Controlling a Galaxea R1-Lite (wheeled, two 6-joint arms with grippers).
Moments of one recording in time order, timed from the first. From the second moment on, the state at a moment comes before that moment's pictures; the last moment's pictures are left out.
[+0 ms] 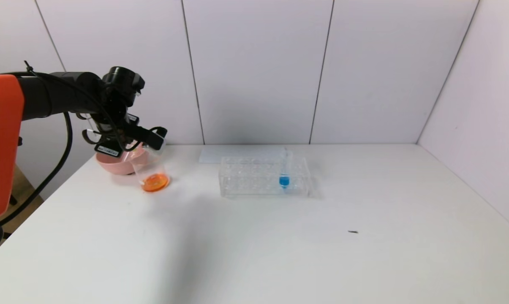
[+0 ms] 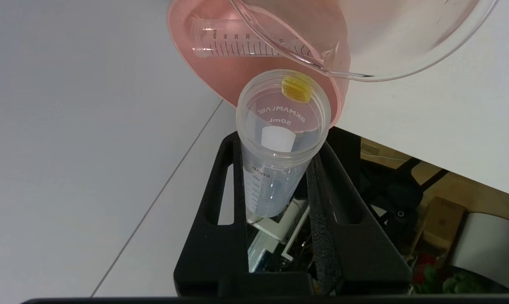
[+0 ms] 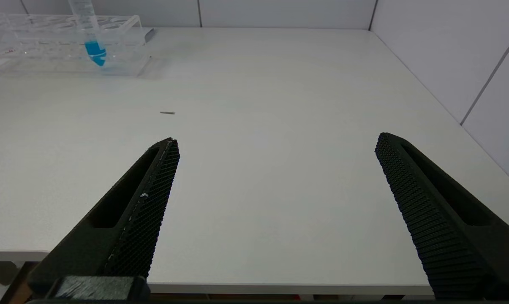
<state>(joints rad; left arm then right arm) -0.08 2.18 -2.00 0.66 0.46 1.72 0.00 0.00 0.00 0.00 0.00 0.00</state>
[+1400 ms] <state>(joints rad) -0.10 2.18 -2.00 0.66 0.50 1.73 0.00 0.00 0.00 0.00 0.00 0.00</state>
